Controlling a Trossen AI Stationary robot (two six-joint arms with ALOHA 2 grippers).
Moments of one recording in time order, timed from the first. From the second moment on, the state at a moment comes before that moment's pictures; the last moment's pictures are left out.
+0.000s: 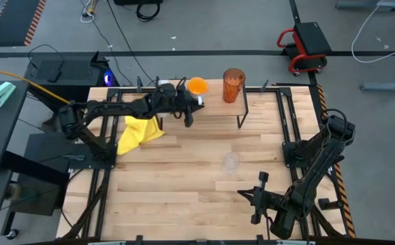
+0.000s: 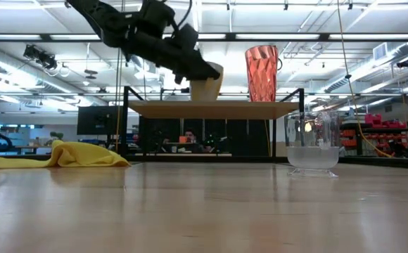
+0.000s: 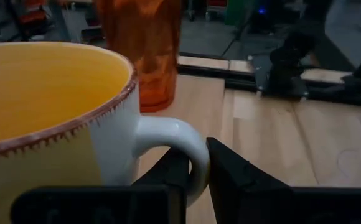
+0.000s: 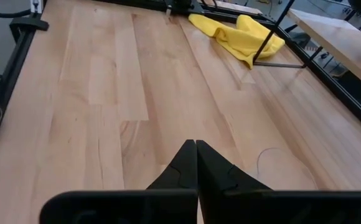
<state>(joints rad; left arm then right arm) 0.39 1.60 0.99 0.35 0.15 0.05 0.97 1.62 1.09 -0.67 1.05 0.87</state>
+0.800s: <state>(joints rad) 0.43 1.69 0.99 0.48 0.30 0.03 0.97 1.62 1.09 -0.71 1.05 0.89</state>
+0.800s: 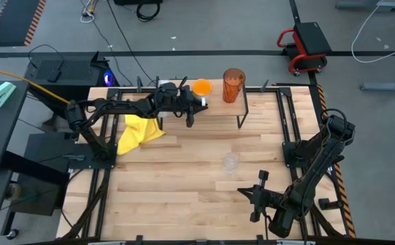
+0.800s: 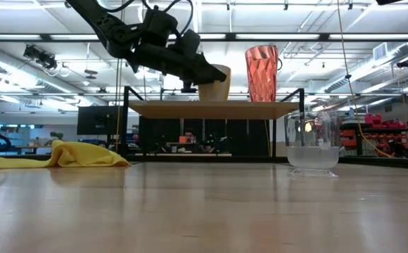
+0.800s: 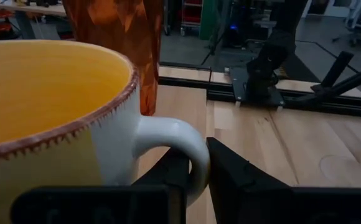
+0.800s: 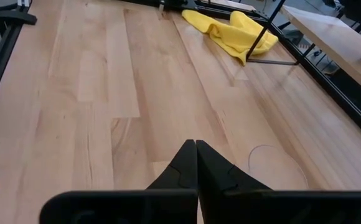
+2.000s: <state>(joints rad) 0.44 1.70 0.99 0.48 0.29 0.00 0.97 1.62 1.08 -0.71 1.04 0.91</state>
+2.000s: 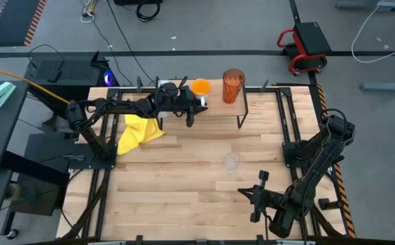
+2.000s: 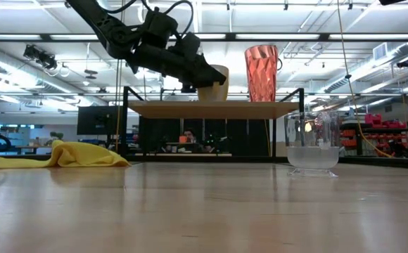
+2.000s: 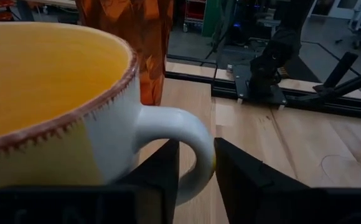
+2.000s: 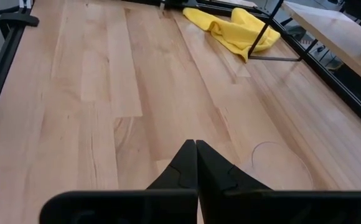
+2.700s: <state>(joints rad) 0.45 1.60 0.99 0.28 0.29 -0.02 0.97 1.62 1.04 -0.71 1.03 0.98</state>
